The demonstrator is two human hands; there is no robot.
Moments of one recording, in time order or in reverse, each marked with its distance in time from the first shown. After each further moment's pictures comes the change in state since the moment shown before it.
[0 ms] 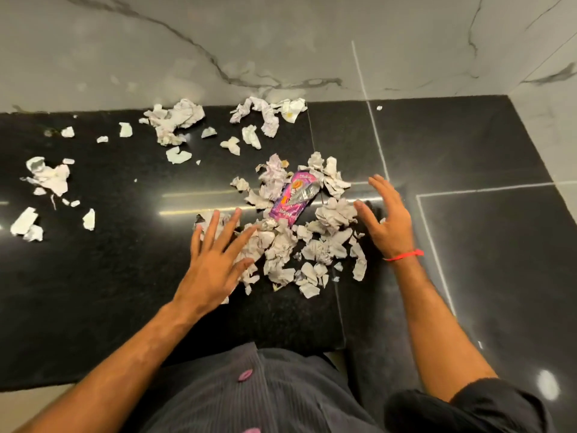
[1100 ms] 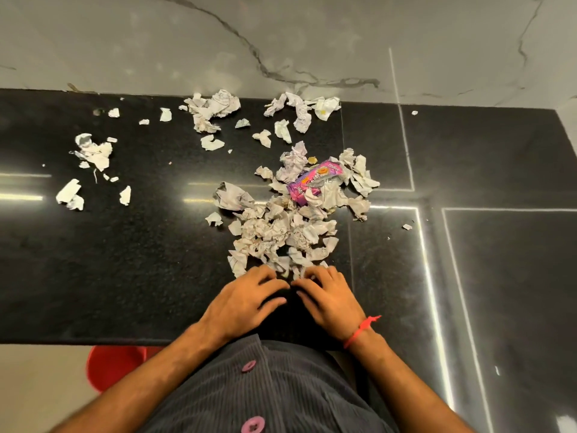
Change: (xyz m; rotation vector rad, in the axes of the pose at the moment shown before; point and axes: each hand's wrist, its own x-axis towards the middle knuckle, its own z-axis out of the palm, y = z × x) left_hand -0.055 0.042 0.014 -0.221 -0.044 0.114; right_hand -0.136 -0.044 0.081 -0.293 -0.441 -0.555
